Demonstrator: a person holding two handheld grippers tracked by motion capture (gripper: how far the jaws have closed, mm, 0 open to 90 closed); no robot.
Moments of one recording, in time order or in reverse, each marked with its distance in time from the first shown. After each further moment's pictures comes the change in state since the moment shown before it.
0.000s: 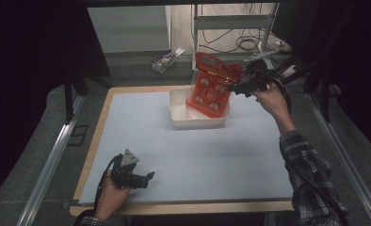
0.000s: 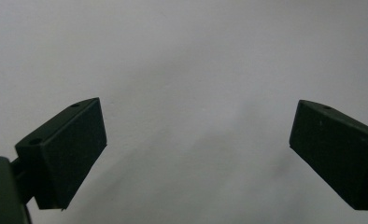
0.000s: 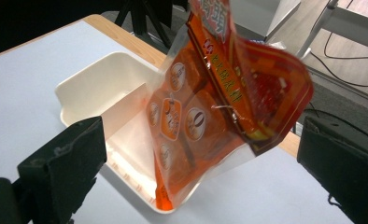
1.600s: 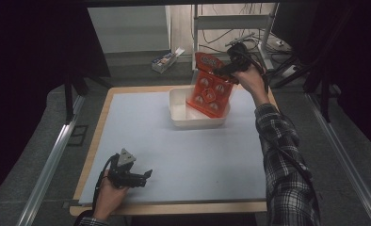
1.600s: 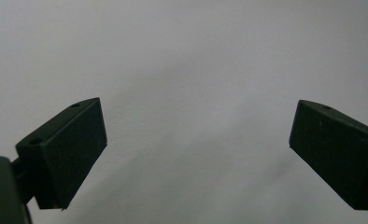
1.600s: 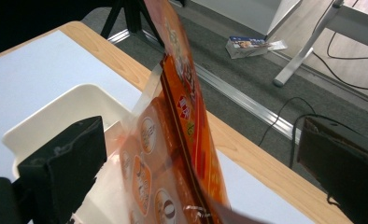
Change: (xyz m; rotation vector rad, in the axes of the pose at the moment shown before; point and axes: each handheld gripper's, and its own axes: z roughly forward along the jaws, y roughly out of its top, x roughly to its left) left arm 0.004 -0.002 -0.004 -0.032 0.026 -0.023; right arm -0.026 0.053 0.074 0.038 0.001 -0.005
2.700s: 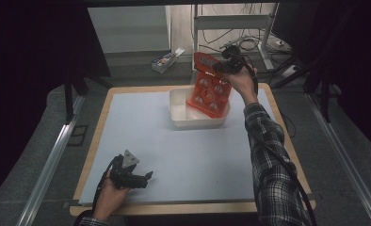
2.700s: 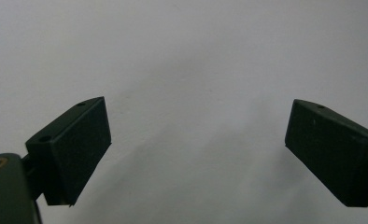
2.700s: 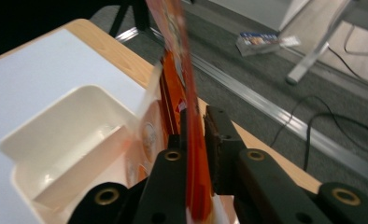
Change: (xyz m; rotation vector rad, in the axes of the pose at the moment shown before) left arm -0.002 -0.002 0.005 0.037 0.040 0.048; right arm -0.001 -0.003 0.029 0.015 0.032 0.021
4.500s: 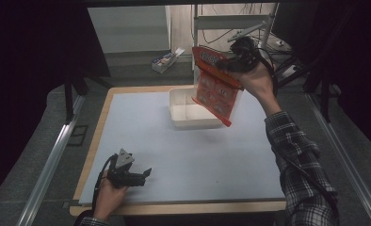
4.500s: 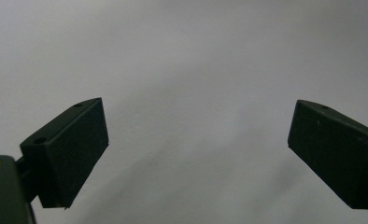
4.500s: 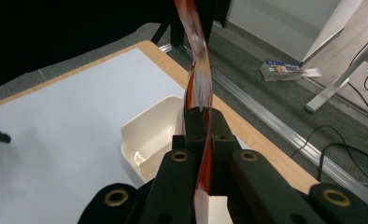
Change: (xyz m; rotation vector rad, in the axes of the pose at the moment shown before) left arm 0.006 -0.004 0.000 -0.085 -0.033 -0.037; right arm 0.068 0.024 -0.119 -0.067 0.100 -0.116
